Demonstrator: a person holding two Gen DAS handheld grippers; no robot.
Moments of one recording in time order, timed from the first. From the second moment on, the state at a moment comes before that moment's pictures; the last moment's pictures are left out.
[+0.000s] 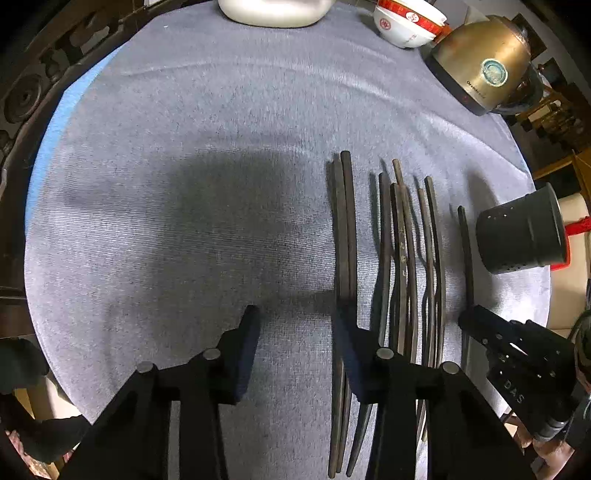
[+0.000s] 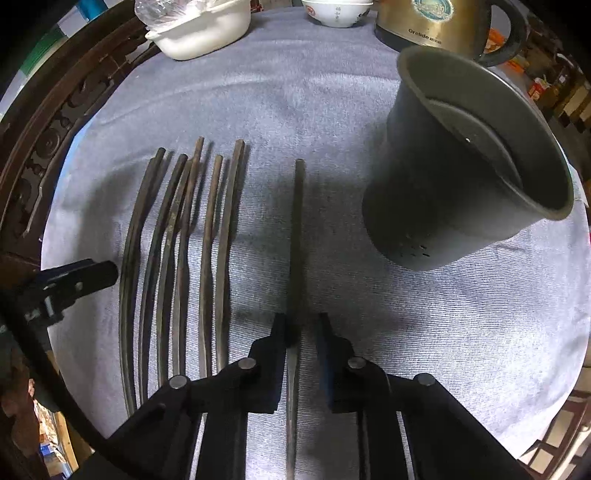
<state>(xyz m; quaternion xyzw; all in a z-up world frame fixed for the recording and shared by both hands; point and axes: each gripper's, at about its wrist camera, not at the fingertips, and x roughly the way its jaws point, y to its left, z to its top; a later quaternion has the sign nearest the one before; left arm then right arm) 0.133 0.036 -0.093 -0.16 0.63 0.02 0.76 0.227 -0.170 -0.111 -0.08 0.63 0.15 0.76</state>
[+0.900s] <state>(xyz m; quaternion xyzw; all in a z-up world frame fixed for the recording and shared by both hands) 0.169 0.004 -0.098 -0.15 0.64 -0.01 0.75 0.231 -0.175 -0.109 -0.09 0.63 0.18 0.75</state>
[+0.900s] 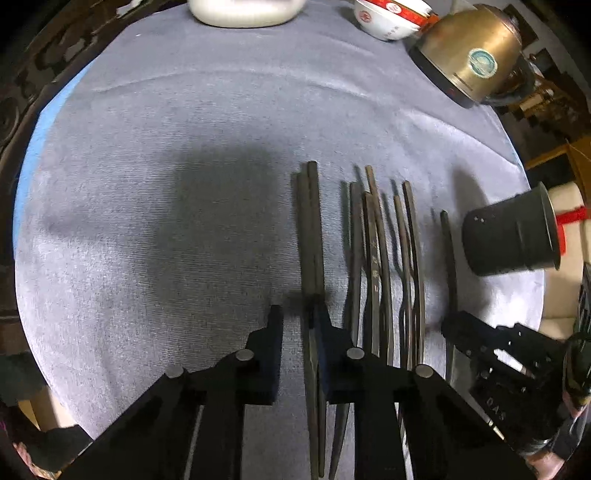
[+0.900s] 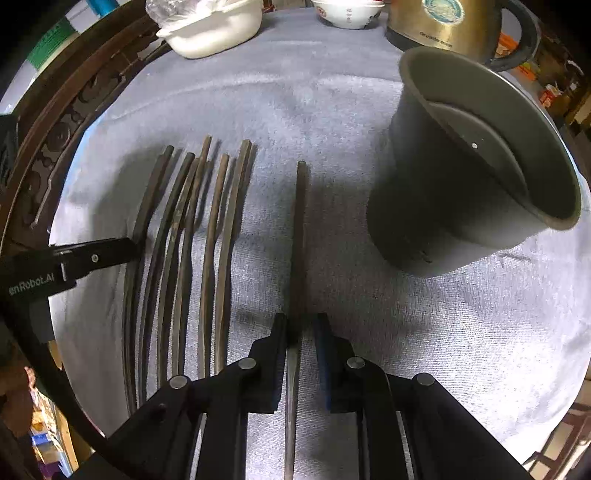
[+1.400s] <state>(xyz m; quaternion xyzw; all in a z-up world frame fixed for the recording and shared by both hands) 0.195 0.016 -0.091 -0.18 0.65 0.00 0.74 0.232 -0.175 -0.109 -0.10 0.63 0.18 0.74</state>
